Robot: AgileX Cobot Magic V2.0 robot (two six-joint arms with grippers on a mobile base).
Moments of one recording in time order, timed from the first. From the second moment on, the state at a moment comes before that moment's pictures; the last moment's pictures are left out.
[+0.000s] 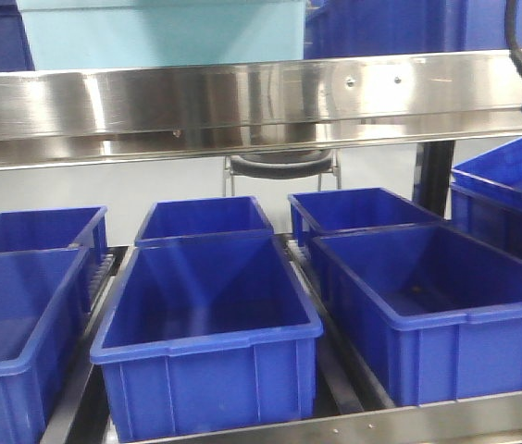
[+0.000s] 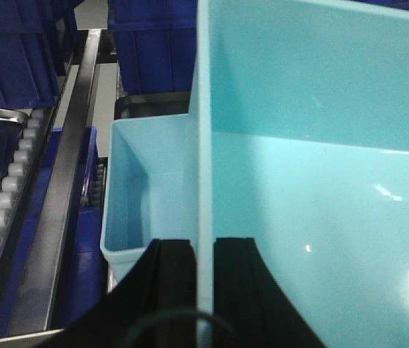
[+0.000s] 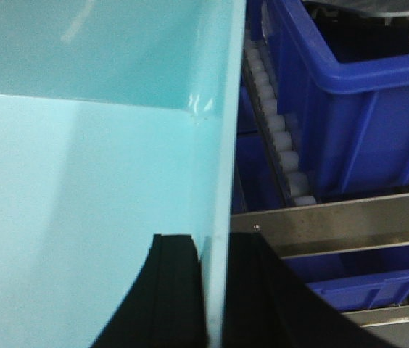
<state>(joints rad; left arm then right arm) -0.47 1.53 -1.93 0.55 0.97 -0.55 0.41 1.66 -2.02 -0.33 1.10 0.46</state>
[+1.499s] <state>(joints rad) -0.47 1.53 -1.93 0.55 0.97 -0.55 0.41 1.66 -2.02 -0.33 1.10 0.46</state>
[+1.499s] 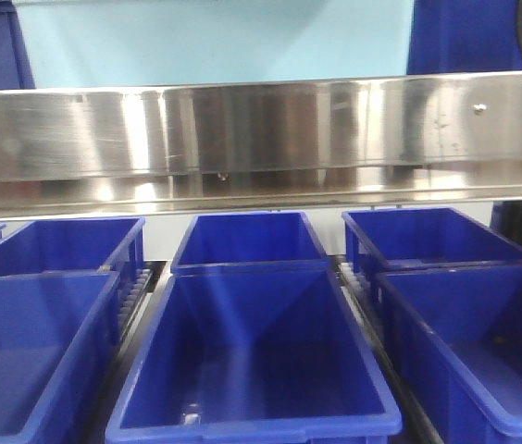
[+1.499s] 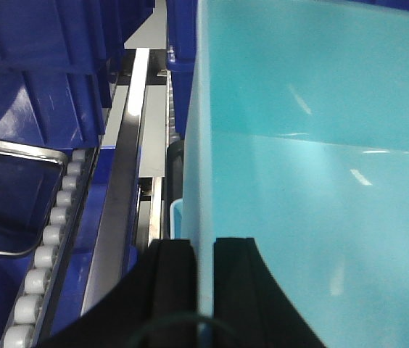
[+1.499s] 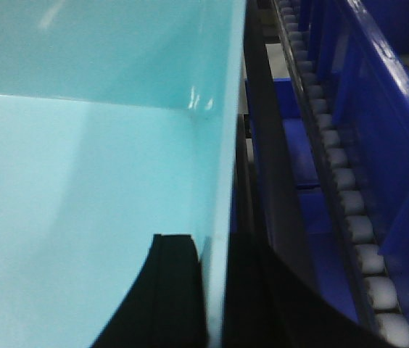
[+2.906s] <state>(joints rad) -0.47 1.53 -1.93 0.55 0.97 -0.55 0.41 1.66 -2.02 -0.33 1.10 0.46</state>
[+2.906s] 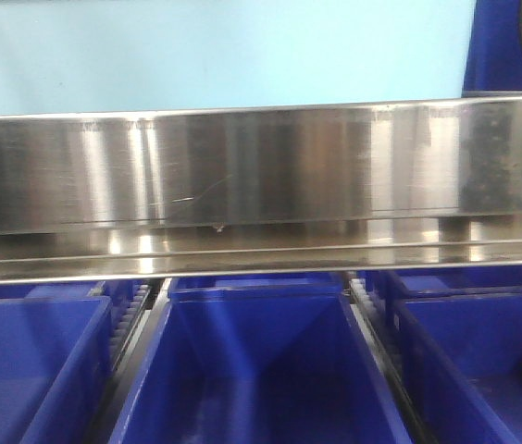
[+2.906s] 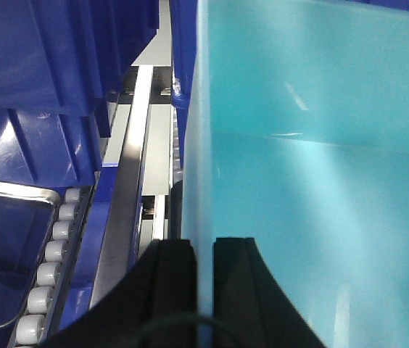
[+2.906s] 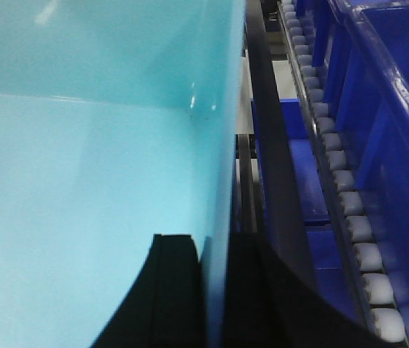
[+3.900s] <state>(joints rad) -0.47 1.53 -1.93 0.54 0.98 -0.55 0.41 1.66 -2.02 -0.33 1.10 0.46</state>
